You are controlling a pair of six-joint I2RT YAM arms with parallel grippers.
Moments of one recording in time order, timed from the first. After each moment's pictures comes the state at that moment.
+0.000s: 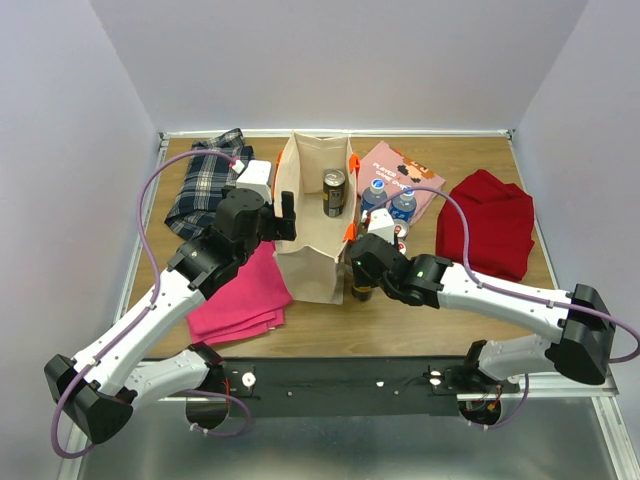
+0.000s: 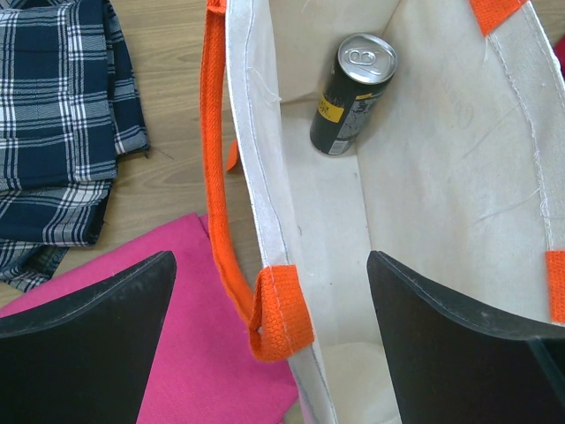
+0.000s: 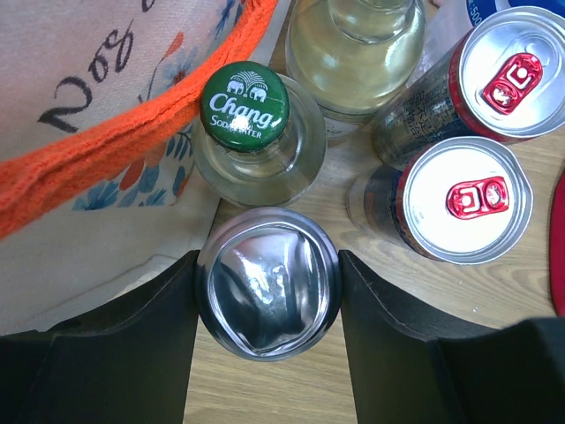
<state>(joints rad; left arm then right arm) -0.66 1.01 1.03 -0.44 -0.35 -0.30 1.03 1.31 0.95 -0.50 0.58 0.57</state>
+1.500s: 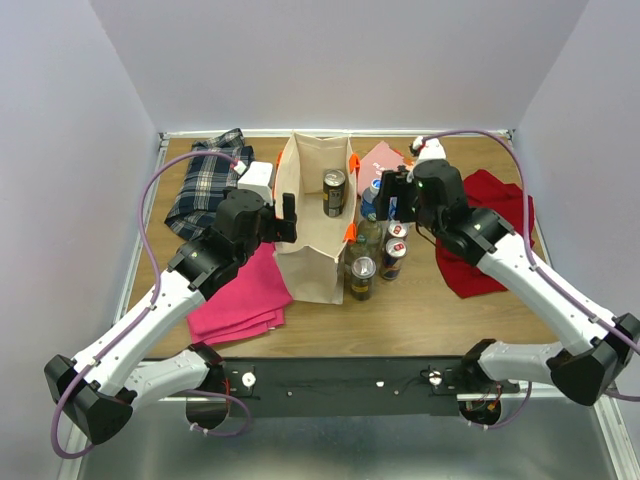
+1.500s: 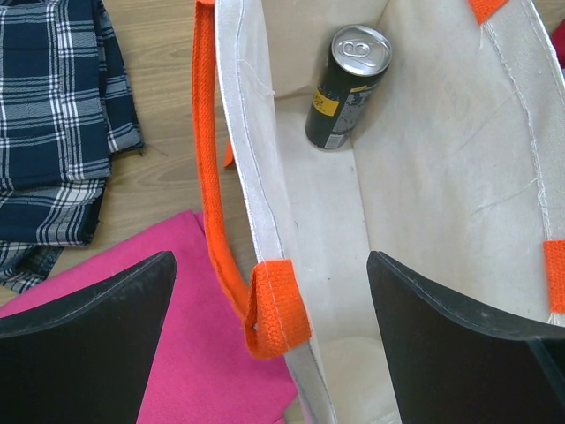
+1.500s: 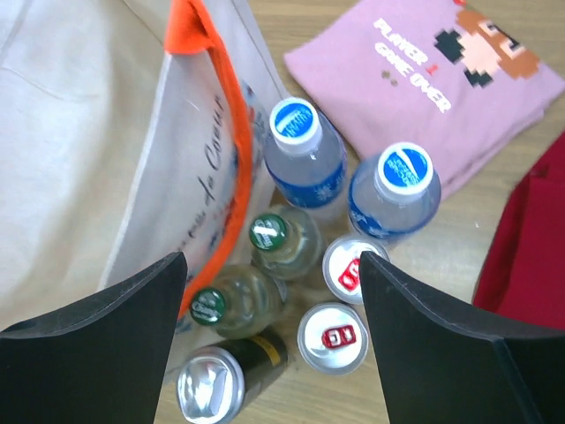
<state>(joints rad) -0.66 1.00 1.03 -0.44 -0.34 -0.30 0.67 1.21 1.21 -0.51 0.33 0.38</state>
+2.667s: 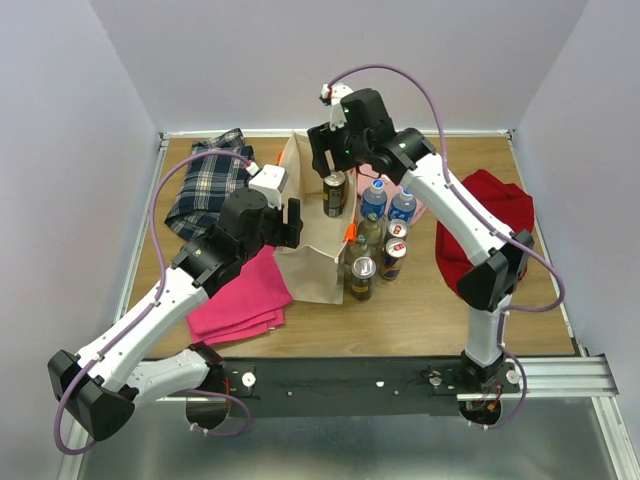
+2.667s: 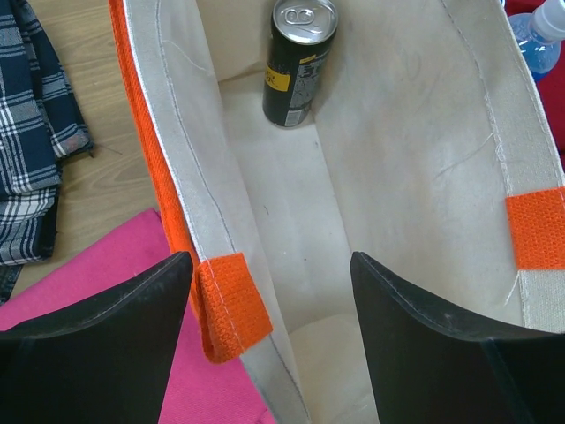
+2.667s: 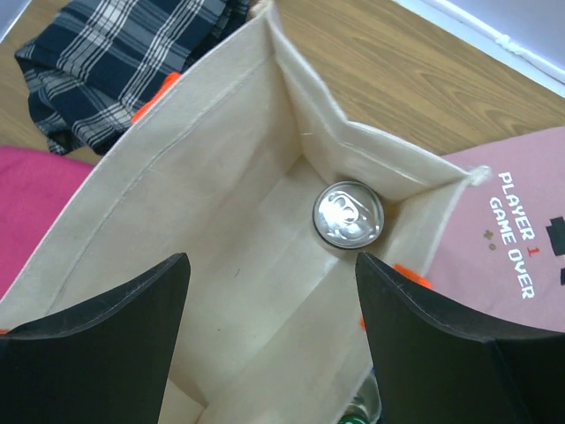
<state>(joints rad) -0.66 1.03 1.03 -0.44 -0.20 -0.25 0.68 1.93 2.13 -0.77 0.03 0.09</state>
